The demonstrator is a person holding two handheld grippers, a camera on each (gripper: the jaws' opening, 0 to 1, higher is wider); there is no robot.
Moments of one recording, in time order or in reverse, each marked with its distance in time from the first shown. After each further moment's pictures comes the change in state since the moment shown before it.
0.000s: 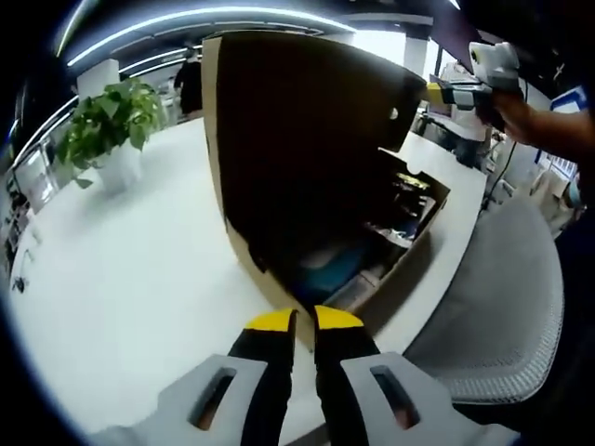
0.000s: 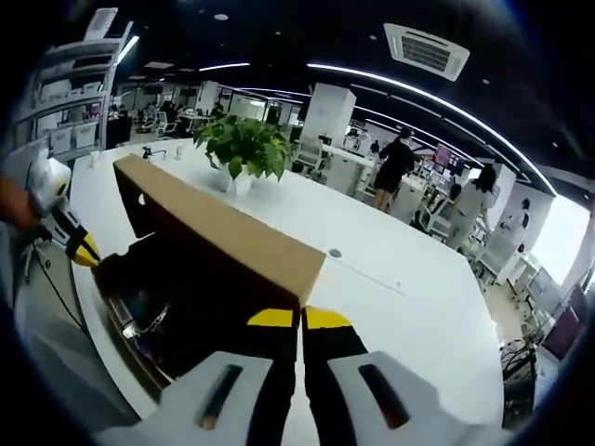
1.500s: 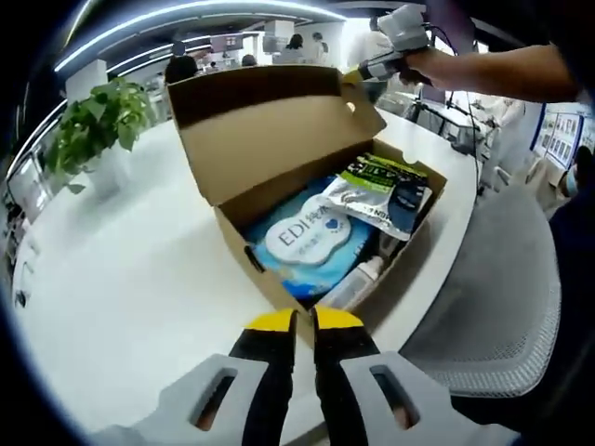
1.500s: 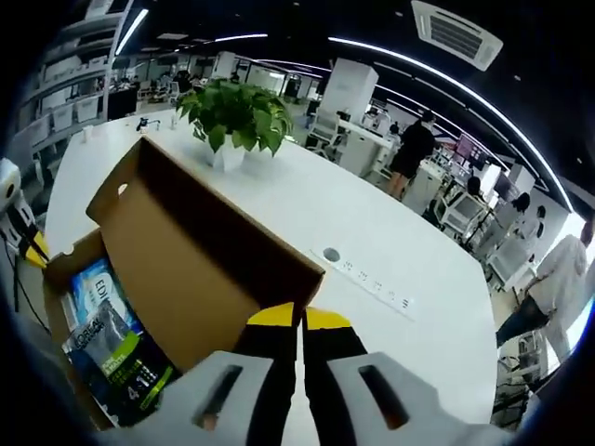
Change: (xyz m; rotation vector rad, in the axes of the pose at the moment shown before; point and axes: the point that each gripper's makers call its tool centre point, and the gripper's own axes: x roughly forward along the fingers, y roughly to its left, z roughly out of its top) left arm 0.002 0.002 -0.001 0.041 0.058 -0.021; right arm 0.135 -0.049 0.009 -0.082 0.150 0.069
